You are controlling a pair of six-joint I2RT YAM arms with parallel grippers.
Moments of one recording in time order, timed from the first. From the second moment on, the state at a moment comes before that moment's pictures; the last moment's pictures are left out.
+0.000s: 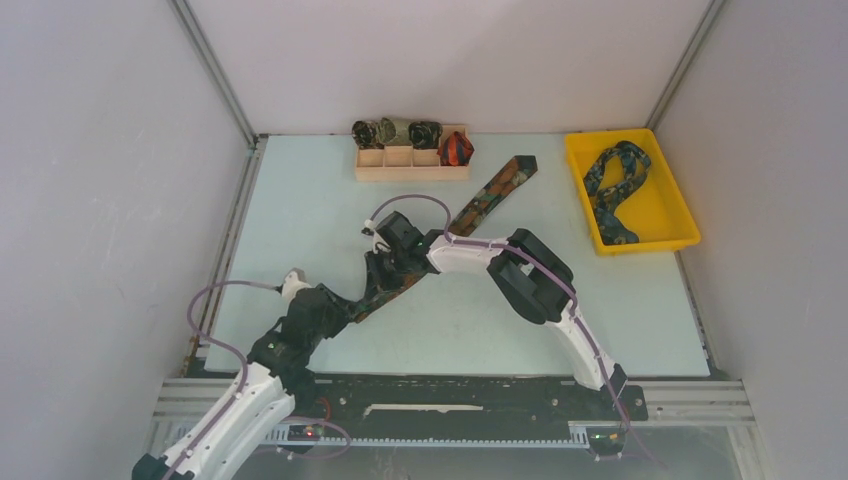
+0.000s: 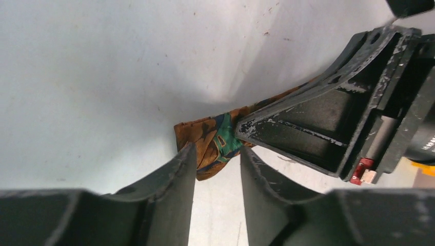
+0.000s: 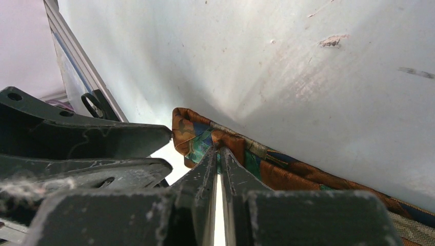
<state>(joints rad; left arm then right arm) -0.43 0.49 0.18 -0.40 -0.21 -1.04 0.93 2.29 1.61 -0.19 -0.56 0.68</state>
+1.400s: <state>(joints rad) -0.20 0.79 0.31 -0.36 -0.15 -0.83 1.08 2.17 1.43 -0.16 -0.45 0.61</state>
